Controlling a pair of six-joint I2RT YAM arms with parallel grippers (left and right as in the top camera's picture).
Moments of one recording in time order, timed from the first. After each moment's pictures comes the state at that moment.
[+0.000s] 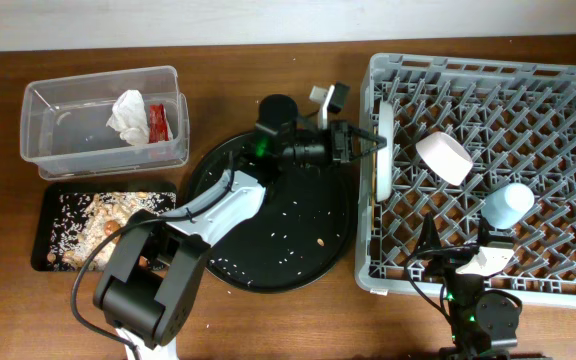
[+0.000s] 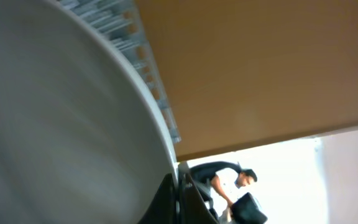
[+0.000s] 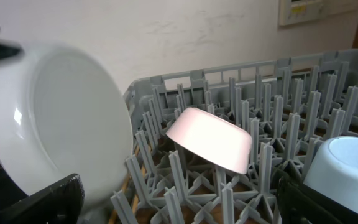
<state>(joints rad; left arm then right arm) -0.54 1.94 1.23 0.57 0.96 -1.09 0.03 0.01 0.01 -0.07 0.10 0.18</state>
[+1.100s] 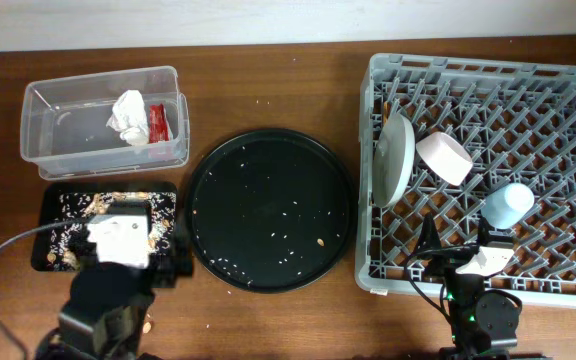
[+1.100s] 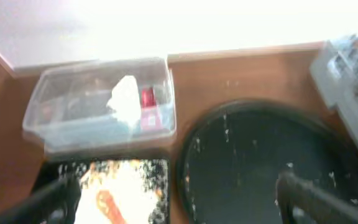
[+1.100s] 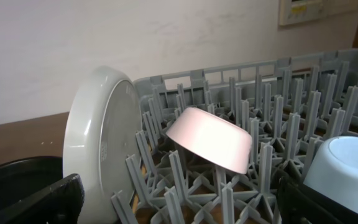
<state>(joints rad) -0.45 0.60 0.99 -0.86 -0.41 -0.12 0.03 0.01 0.01 -0.07 0.10 0.18</state>
